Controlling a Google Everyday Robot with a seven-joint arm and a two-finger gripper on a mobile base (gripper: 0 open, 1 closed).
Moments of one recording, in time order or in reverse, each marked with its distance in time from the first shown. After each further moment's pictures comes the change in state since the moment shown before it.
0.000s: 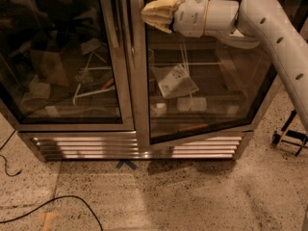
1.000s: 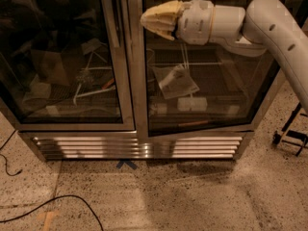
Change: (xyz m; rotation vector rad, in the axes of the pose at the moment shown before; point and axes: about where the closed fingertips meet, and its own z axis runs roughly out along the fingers) arm -0.031 -0.007 -0.017 0.021 -0.026 -0.021
